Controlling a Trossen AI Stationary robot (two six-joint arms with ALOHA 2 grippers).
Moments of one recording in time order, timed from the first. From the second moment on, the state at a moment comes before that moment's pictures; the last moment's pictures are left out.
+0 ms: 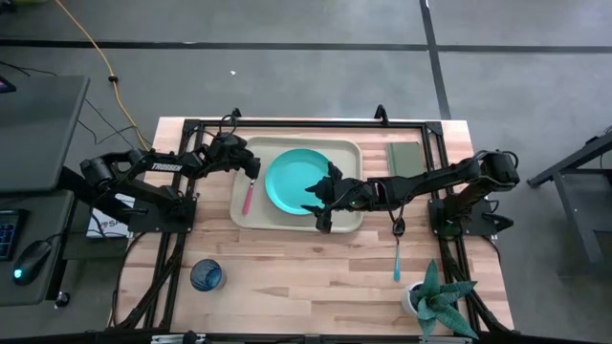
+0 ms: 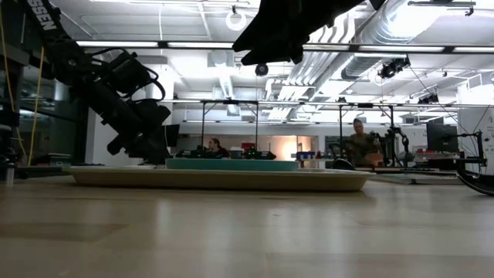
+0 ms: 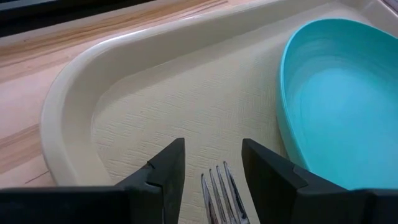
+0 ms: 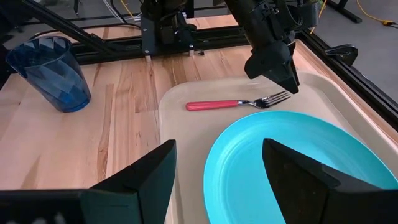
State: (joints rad) left arm 0.82 1.35 0.34 0.30 0.04 -0.33; right arm 0.12 1.58 1.08 0.03 0.28 0.15
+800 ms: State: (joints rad) left arm 0.76 0.99 0.34 0.38 0.19 -0.32; right arm 0.12 1.15 0.68 0.01 0.50 0.26
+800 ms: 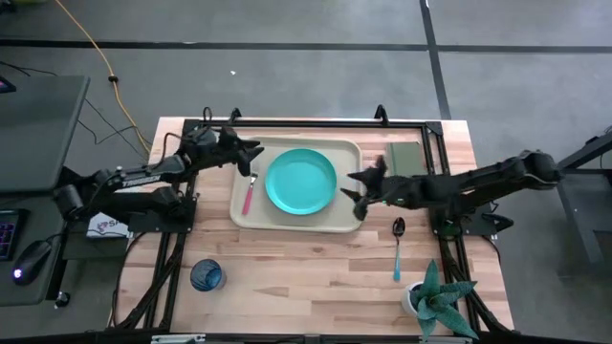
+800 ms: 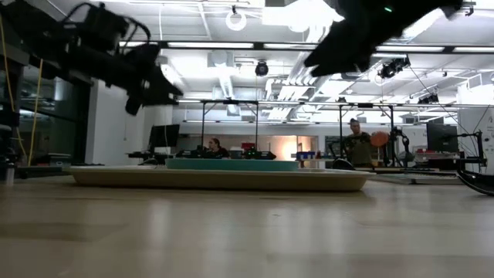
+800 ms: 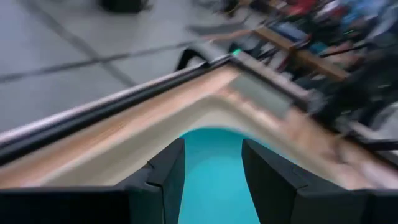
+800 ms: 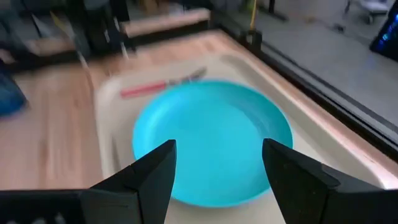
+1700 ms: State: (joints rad) left arm 0.16 0.89 0.34 0.21 -0.05 0.04; right arm 0.10 0.85 0.32 0.54 0.45 0.23
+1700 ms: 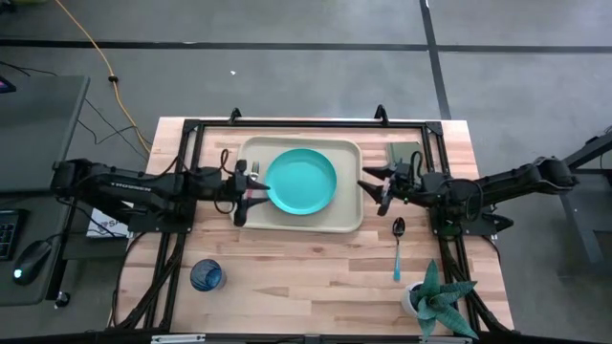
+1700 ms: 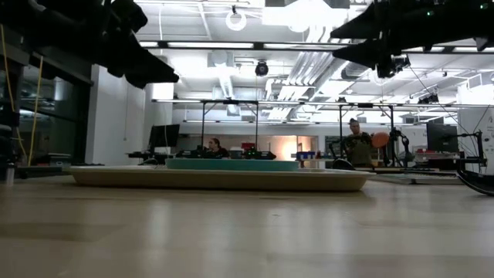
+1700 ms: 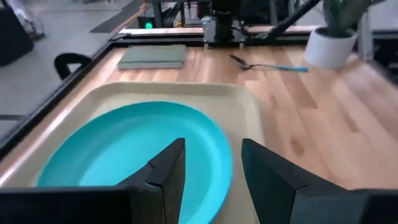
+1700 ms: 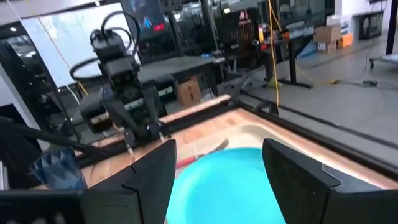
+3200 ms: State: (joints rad) left arm 0.10 1.49 0.77 -0.87 -0.22 -0.11; right arm 0.10 0.85 0.32 0.56 0.46 0.18
